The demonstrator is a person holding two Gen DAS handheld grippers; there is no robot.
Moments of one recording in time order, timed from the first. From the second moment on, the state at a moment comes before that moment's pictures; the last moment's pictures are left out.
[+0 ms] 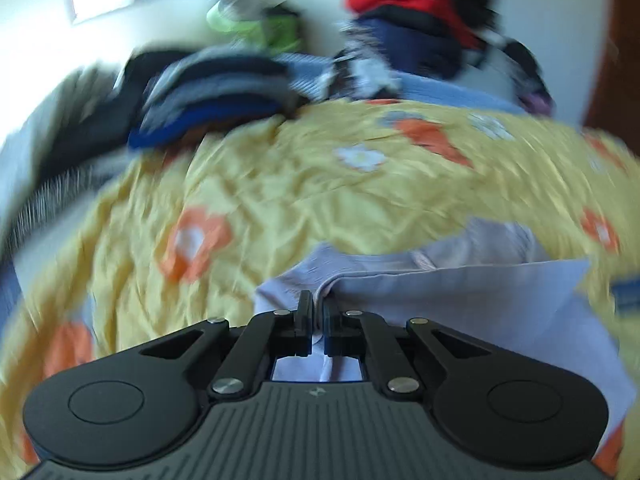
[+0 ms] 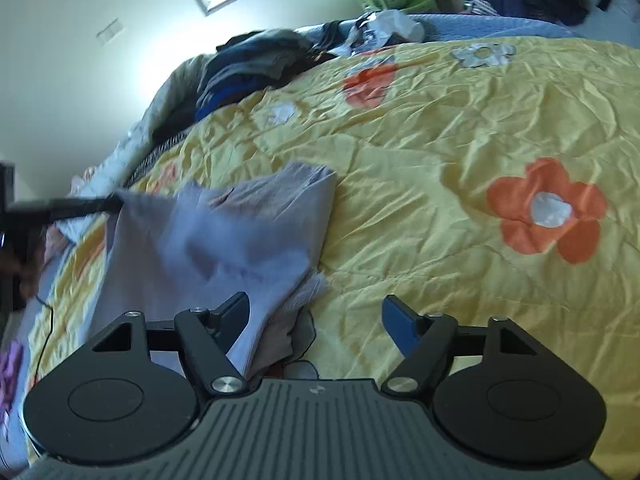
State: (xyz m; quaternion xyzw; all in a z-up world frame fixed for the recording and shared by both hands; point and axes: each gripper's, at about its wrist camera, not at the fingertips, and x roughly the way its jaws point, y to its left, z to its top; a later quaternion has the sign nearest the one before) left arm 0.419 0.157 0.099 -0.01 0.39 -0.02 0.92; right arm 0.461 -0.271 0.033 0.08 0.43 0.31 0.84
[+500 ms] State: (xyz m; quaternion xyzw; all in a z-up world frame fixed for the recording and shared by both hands) left arm 0.423 0.167 0.065 -0.02 0.43 -0.01 0.90; right arm 0.555 -0.260 0.004 0.30 0.49 0.30 0.76
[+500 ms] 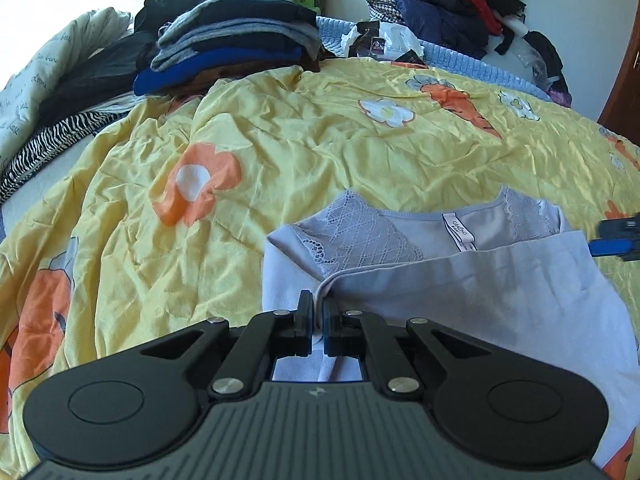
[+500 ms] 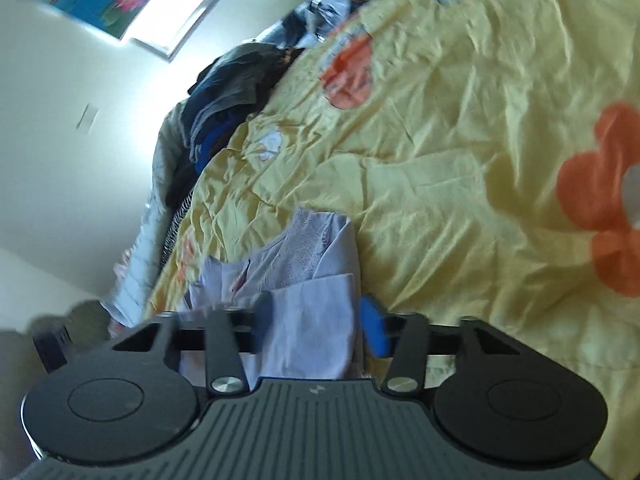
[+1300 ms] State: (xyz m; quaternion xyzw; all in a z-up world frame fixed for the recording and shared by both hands) left arm 0.423 0.169 0.058 -0.03 0.43 -0.01 0.90; right arm 0.564 -0.235 0.001 0.28 0.51 0.30 0.76
